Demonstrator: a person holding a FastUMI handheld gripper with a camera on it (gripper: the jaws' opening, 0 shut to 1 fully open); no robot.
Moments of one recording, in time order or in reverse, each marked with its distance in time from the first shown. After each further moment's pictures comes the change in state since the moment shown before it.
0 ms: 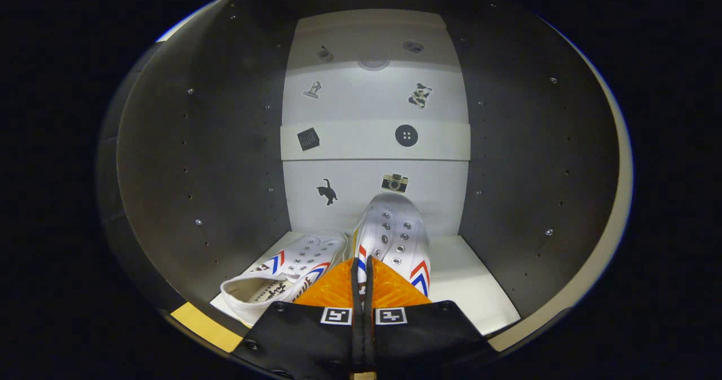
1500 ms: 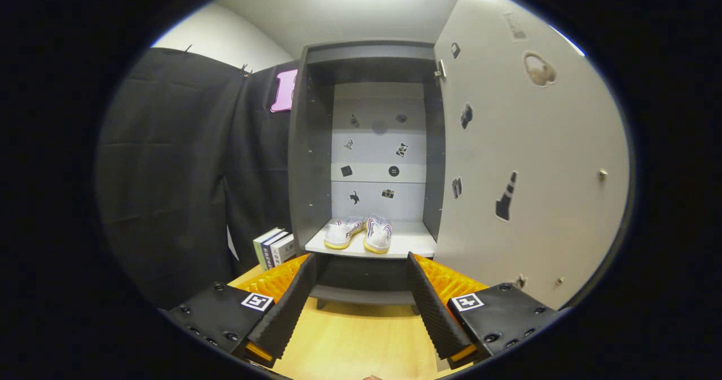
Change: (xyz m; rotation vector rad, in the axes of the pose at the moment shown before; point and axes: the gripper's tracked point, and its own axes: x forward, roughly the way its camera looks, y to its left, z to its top) arm -0.397 0.030 -0.015 -0.001 -0.122 0.037
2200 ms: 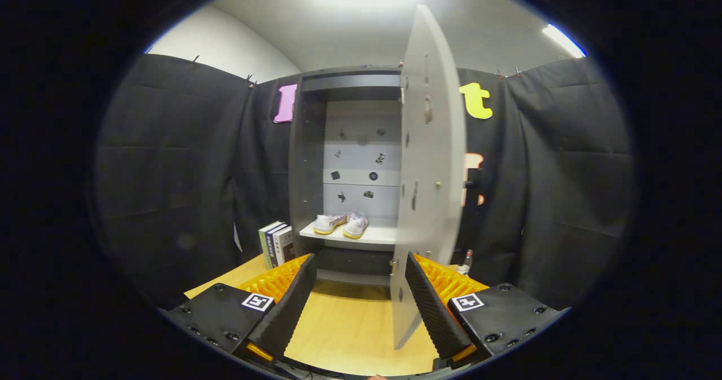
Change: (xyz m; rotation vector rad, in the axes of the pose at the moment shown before) arm -0.137 -0.106 0.009 -0.023 -0.007 -0.070
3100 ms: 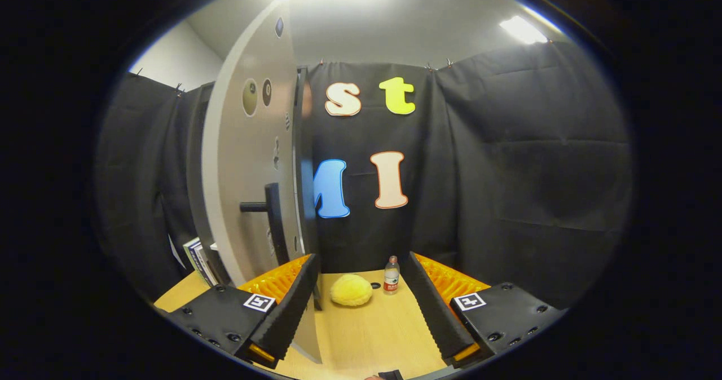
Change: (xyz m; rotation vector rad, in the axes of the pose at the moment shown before) arm 0.058 -0.167 0.009 0.077 0.015 -0.274
